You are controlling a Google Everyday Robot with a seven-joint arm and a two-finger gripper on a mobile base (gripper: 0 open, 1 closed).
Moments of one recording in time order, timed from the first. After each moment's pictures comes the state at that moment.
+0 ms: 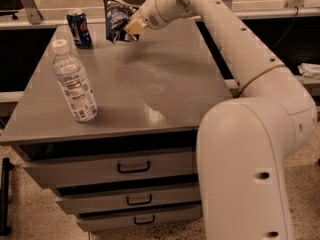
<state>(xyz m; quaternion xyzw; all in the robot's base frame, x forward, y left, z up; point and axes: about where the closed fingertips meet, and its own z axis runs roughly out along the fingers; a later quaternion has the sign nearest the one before) 0.827 0.075 0.929 -0.55 0.67 0.16 0.47</state>
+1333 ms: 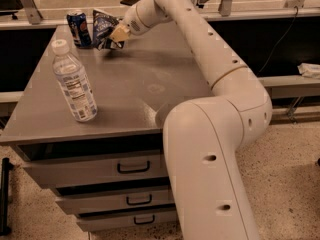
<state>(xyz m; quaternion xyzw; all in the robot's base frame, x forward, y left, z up) 0.847 0.133 0.892 -0.54 0.70 0.19 0.43</state>
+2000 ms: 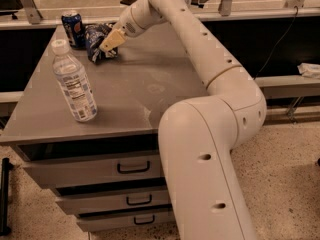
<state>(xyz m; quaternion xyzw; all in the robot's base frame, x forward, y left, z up) 0.841 0.149 0.883 -0.55 0.69 0.20 0.42</state>
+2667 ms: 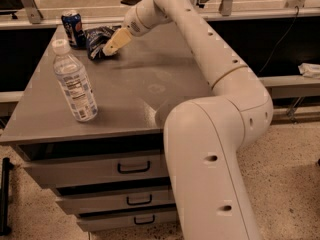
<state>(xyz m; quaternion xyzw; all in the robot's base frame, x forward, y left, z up) 0.845 0.136 0.887 -0.54 0.70 0.20 0.43</state>
